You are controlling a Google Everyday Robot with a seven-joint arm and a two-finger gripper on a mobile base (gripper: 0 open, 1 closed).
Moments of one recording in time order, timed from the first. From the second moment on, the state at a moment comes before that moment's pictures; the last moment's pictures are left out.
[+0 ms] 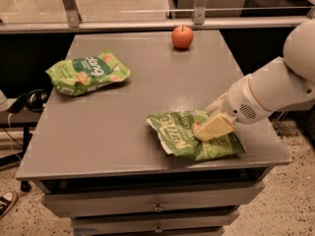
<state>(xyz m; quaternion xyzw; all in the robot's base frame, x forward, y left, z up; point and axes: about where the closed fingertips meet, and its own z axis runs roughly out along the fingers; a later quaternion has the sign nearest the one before) 0.471 -0.129 0.834 -0.49 0.82 0.16 0.24</state>
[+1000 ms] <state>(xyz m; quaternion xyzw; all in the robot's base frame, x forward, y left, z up) 0.503 -0.197 0.932 -0.44 0.85 0.05 0.28</state>
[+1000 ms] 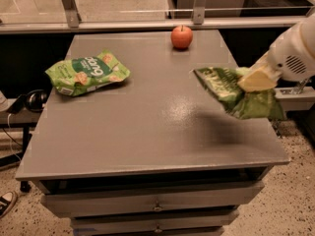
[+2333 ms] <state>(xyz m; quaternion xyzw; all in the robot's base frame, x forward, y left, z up) 0.596 -0.211 0.957 -0.41 0.84 0.01 0.36</state>
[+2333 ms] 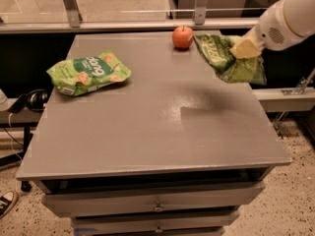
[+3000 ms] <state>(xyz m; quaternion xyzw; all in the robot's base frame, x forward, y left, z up) 0.714 -0.180 0.951 -0.43 0.81 0.01 0.40</state>
